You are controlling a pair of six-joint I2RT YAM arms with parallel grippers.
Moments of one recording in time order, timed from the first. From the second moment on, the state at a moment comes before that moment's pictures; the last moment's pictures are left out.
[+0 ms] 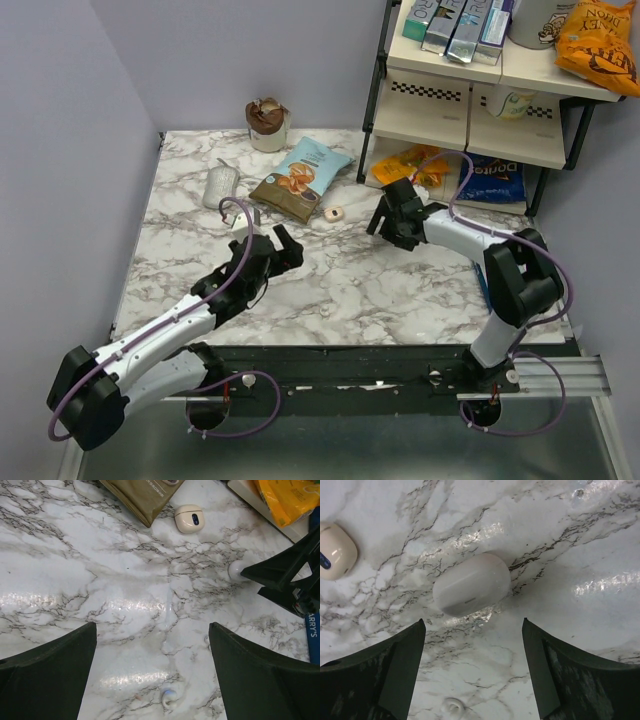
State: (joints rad) left arm -0.71 0.95 0.56 -0.12 -0.38 -0.81; right arm 0.49 1.72 1.09 -0.36 0.19 0.78
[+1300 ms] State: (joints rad) left arm -0.71 0.89 0.55 -0.17 -0.48 -0.90; right arm 0.43 1.85 1.16 -0.41 0.10 1.15
